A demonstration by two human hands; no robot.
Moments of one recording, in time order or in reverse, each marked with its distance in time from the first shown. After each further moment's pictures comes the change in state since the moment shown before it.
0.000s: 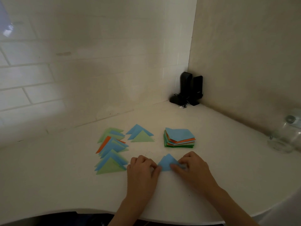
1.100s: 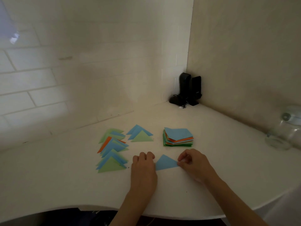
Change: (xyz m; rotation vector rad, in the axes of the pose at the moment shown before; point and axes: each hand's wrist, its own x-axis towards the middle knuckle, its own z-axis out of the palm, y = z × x) left_hand 0.004 0.016 -0.002 0.154 -0.067 0.049; right_hand 0.009 0.011 -0.012 0.190 -0.049 0.035
